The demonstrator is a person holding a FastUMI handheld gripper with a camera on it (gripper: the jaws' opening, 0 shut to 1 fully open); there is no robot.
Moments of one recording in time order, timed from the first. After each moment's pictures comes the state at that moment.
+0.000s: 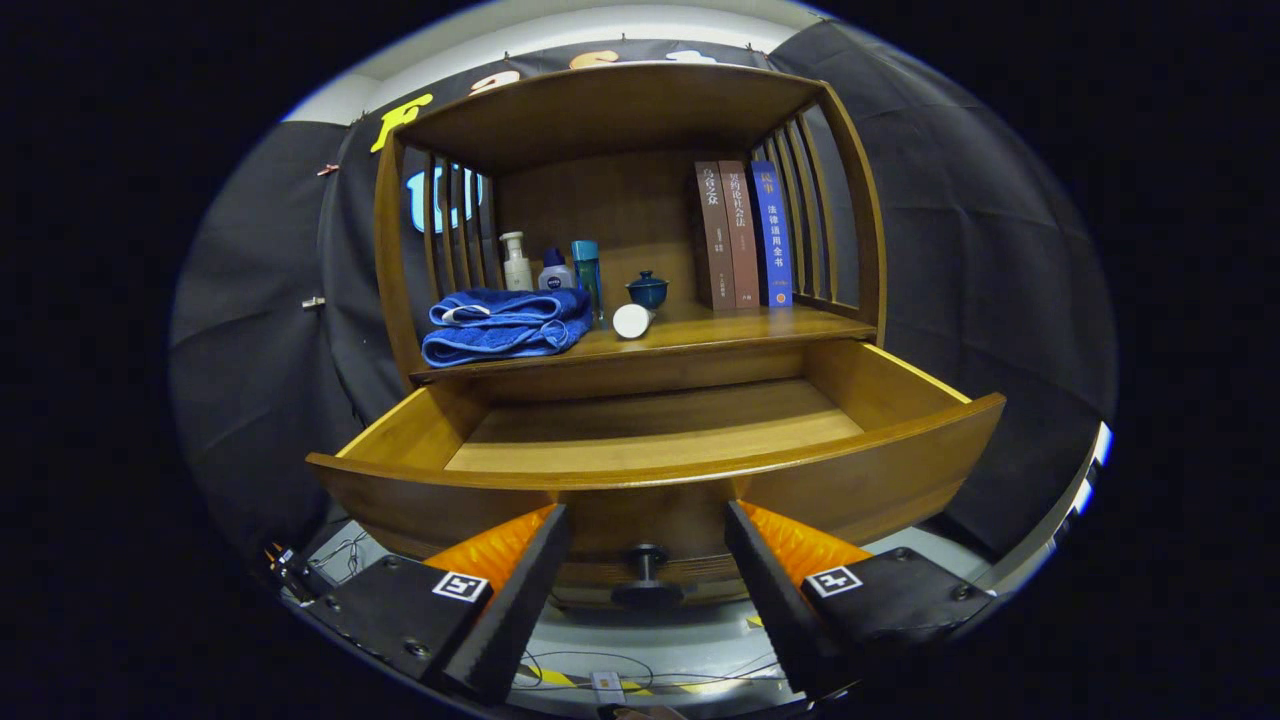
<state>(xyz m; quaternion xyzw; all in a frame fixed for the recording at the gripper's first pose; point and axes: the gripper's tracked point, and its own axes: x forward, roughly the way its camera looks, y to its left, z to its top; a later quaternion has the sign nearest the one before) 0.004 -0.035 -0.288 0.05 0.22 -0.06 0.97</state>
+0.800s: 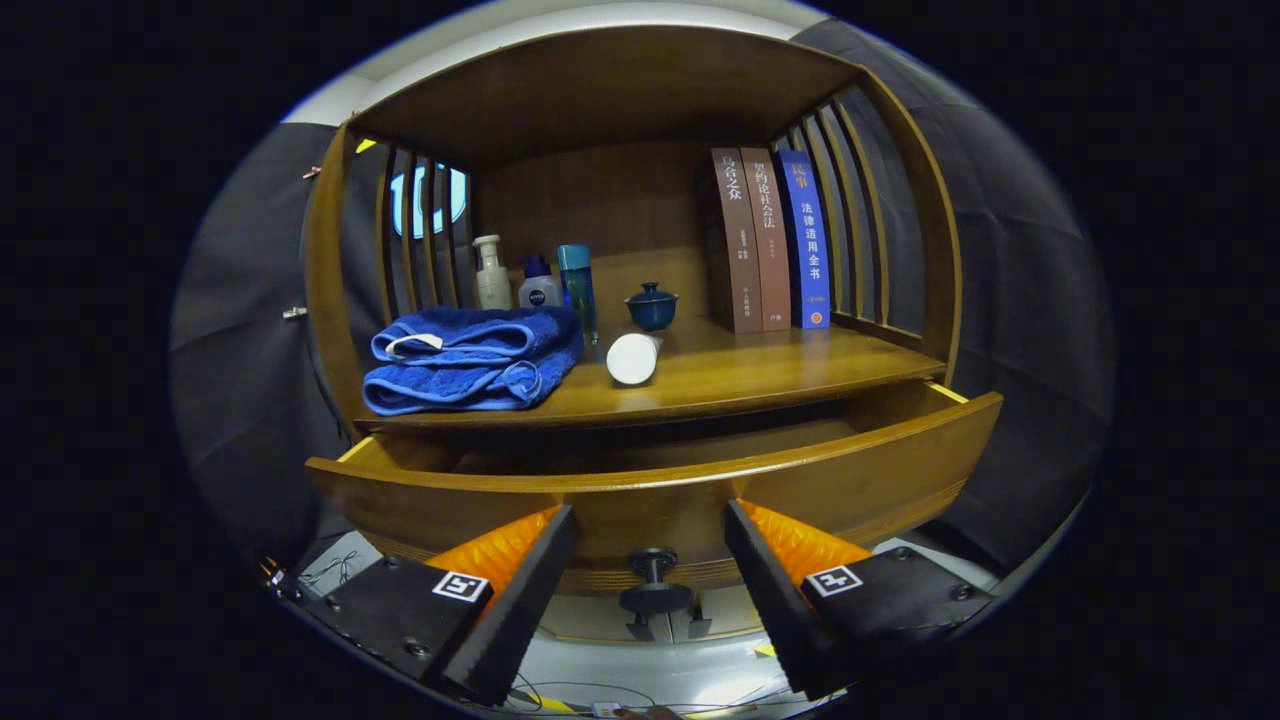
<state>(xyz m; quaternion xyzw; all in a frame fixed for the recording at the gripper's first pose) 0.127 -0.045 -0.303 0.05 0.21 -0.06 0.97</state>
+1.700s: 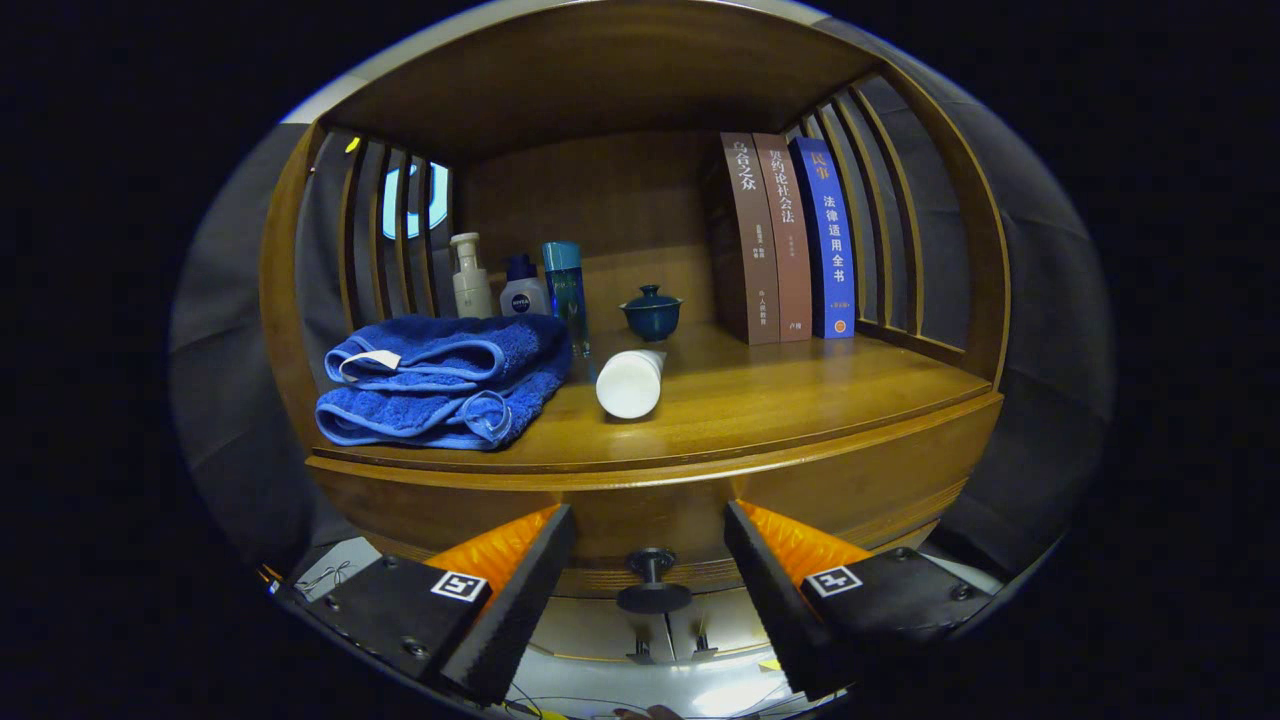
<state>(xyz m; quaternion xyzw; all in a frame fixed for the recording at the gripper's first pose) 0.172 -0.049 -0.310 0.05 0.21 -0.06 0.97</state>
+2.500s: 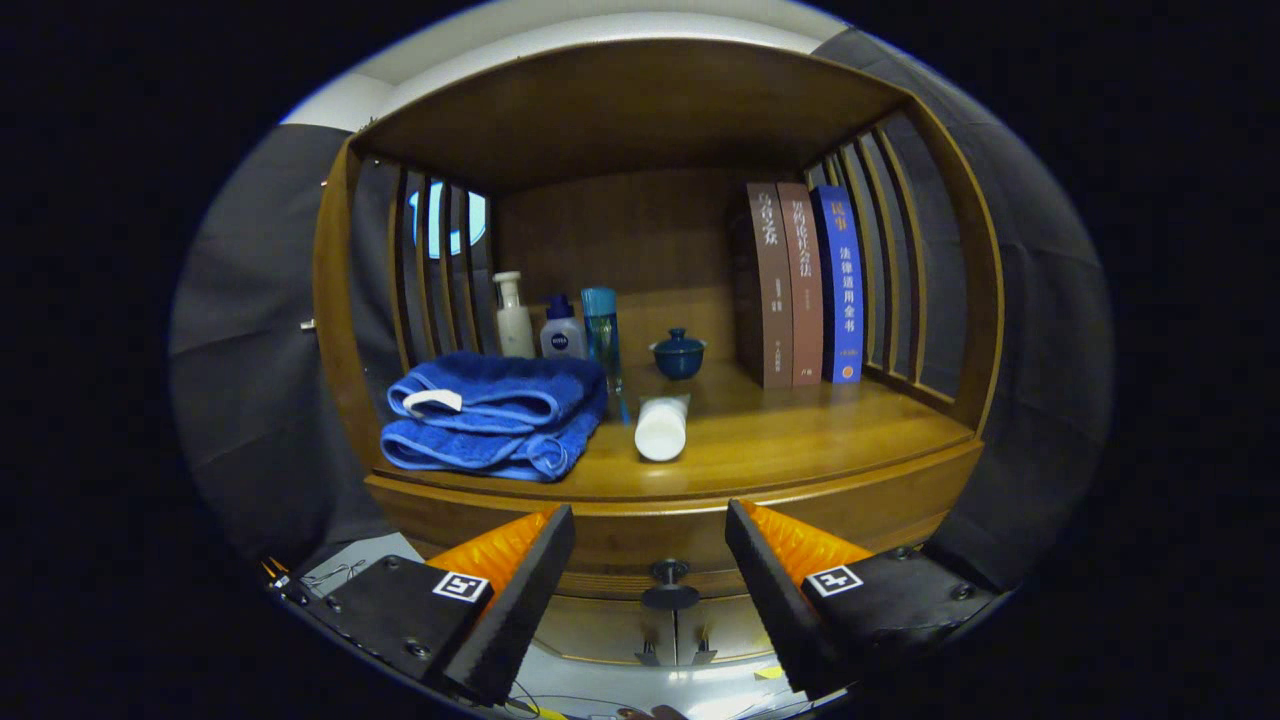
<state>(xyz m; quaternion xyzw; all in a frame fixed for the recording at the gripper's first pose) 0.147 -0.036 -0.233 0.04 0.17 -0.02 0.98</state>
